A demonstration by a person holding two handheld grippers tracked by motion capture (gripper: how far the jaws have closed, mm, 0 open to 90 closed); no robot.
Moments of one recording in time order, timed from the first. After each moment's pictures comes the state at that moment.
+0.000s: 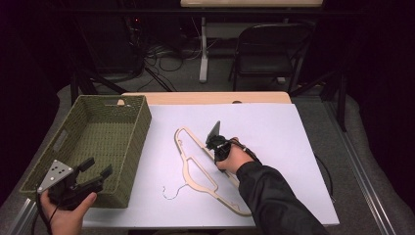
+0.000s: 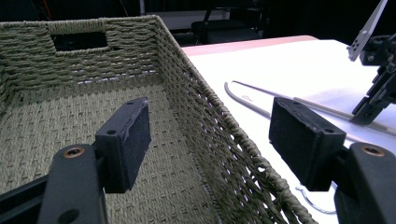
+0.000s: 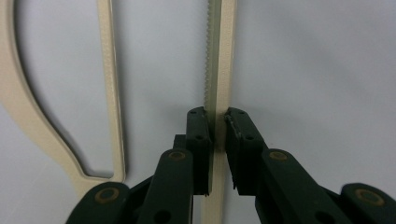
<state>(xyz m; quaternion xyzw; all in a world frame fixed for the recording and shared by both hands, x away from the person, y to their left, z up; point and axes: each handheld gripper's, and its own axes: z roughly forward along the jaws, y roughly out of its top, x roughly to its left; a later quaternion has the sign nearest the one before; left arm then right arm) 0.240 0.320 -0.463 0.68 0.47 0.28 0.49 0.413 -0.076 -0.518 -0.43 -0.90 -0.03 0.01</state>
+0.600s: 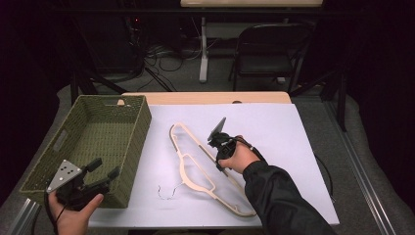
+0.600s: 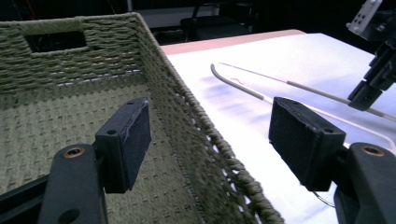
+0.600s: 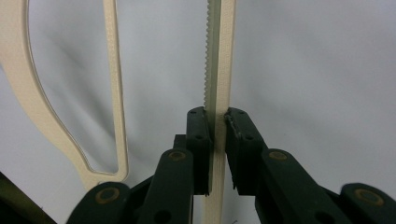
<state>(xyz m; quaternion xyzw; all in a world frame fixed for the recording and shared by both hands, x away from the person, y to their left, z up) 0.241 0.303 -0.465 0.70 0.45 0.26 0.49 0.405 -0.086 -0.495 -0.42 -0.90 -0.09 0.04</state>
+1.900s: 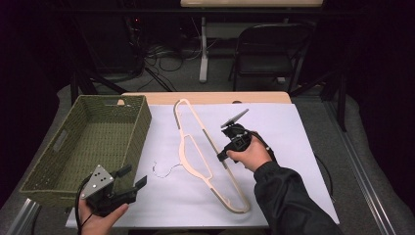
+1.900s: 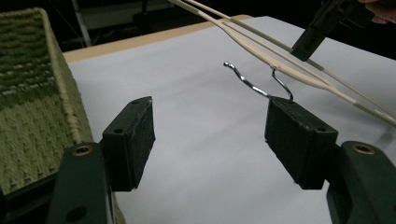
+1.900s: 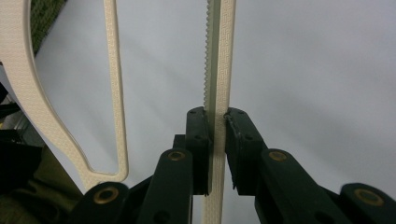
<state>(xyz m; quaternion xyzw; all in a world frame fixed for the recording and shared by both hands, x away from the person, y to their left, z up) 0.232 0.246 -0.470 0.74 0.38 0.24 0.50 0.400 -0.123 -0.464 -0.47 -0.84 -0.25 0.07</state>
